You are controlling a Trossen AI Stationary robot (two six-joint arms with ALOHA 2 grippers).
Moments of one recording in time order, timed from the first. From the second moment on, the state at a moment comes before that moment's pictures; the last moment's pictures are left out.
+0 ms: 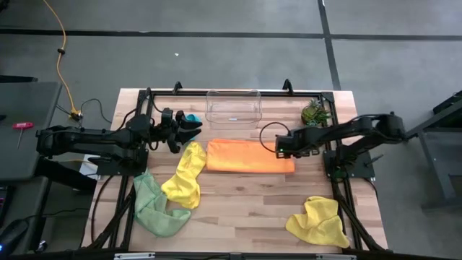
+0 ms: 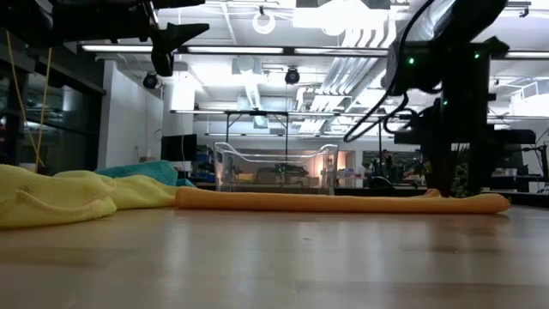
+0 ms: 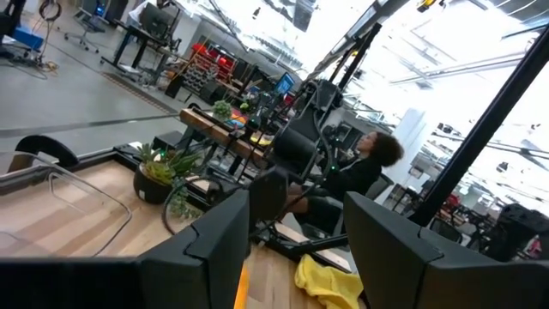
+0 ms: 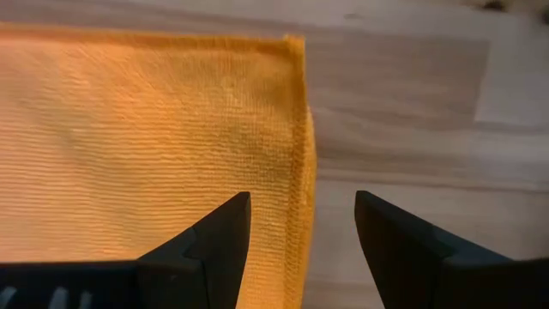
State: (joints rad) left arm 0.31 0.85 0.34 0.67 0.07 -0.54; right arm -0.09 1.42 0.69 -0.80 0.15 1.38
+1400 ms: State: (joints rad) left arm 0.31 0.85 0.34 0.66 0.02 -0.47; right arm -0.08 1.13 0.84 -1.21 0.26 1.38
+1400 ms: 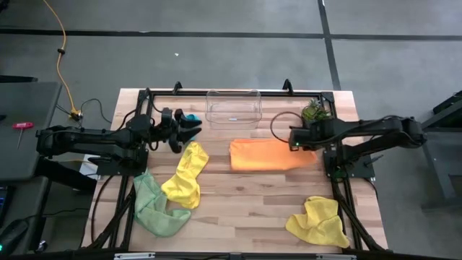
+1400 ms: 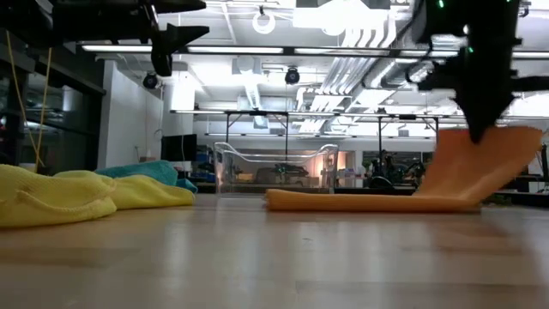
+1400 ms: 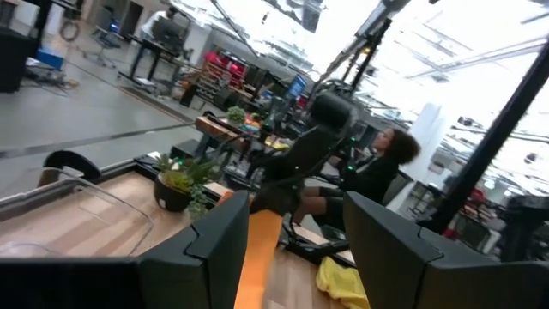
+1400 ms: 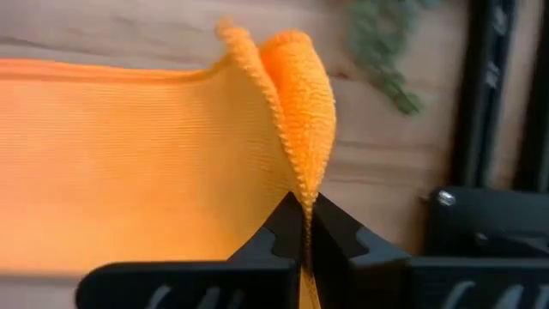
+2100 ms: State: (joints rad) left arm 0.31 0.85 0.34 0.65 0.01 -0.47; right arm -0.05 1.23 0.89 -0.58 0.28 1.39
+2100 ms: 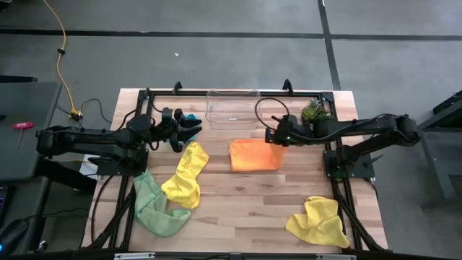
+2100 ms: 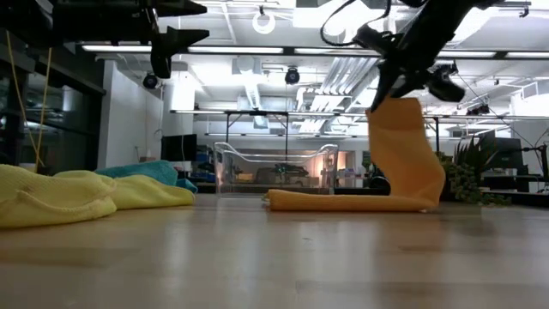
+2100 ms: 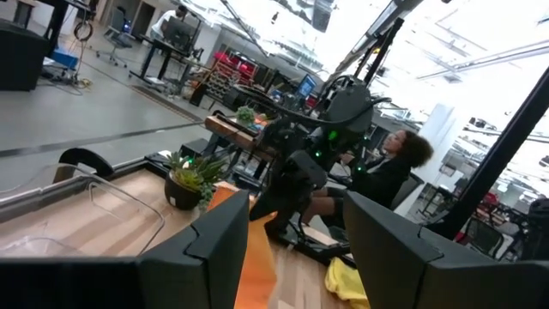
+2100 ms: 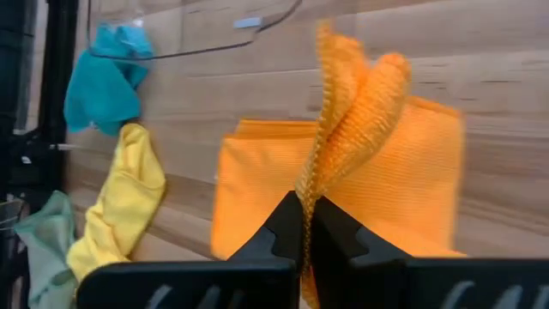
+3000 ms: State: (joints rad) left arm 0.31 0.85 0.34 0.62 0.01 -0.47; right arm -0.04 1.57 0.89 -0.01 0.26 1.48
